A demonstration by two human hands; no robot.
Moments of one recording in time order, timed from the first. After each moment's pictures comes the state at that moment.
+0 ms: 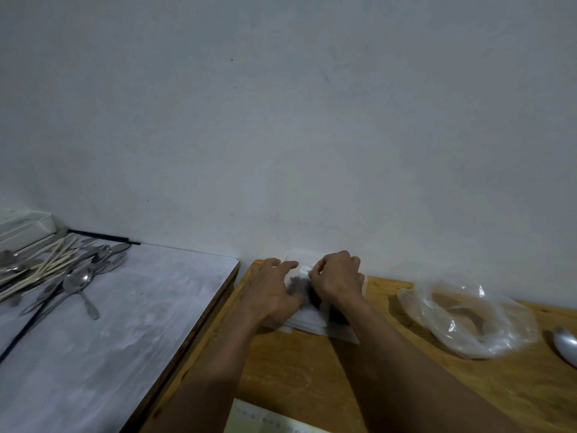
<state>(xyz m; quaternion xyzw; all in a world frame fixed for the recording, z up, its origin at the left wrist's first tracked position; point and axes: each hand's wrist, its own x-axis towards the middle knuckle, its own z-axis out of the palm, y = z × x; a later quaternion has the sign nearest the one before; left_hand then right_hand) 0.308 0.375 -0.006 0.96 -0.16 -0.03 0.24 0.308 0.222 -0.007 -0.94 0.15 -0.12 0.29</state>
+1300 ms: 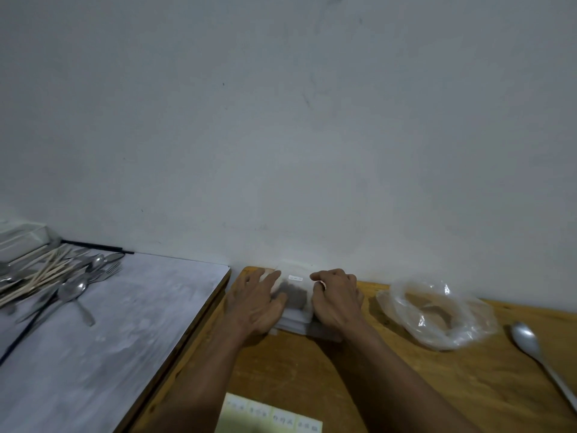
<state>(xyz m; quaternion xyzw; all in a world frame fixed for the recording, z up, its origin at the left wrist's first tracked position) 0.280 0.377 -0.005 0.97 -0.15 -0.01 0.19 0.246 0.204 -0.006 -0.94 0.08 -0.13 0.31</state>
